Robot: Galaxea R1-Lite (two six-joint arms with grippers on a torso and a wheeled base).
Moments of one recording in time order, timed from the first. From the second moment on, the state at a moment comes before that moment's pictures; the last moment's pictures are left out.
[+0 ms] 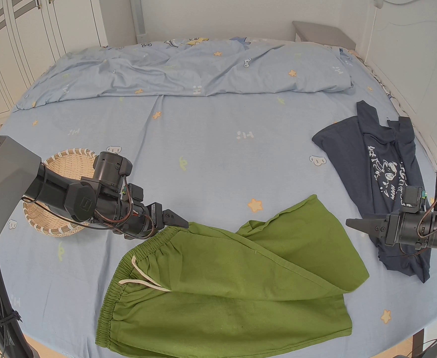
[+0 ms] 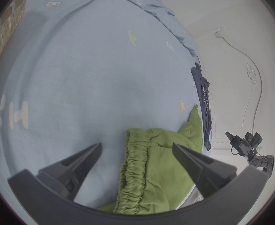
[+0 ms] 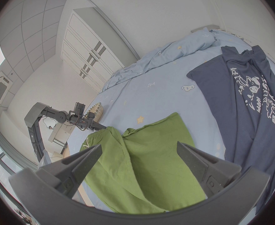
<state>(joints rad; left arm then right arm) -0.25 2.10 -1.19 -0.05 -0.46 -0.37 0.08 1.54 -0.47 -0.59 0.62 0.16</state>
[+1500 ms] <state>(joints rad) -0.12 1.98 -1.20 -0.04 -0.46 -0.35 -0.02 1.68 -0.50 -0.63 0.62 0.16</state>
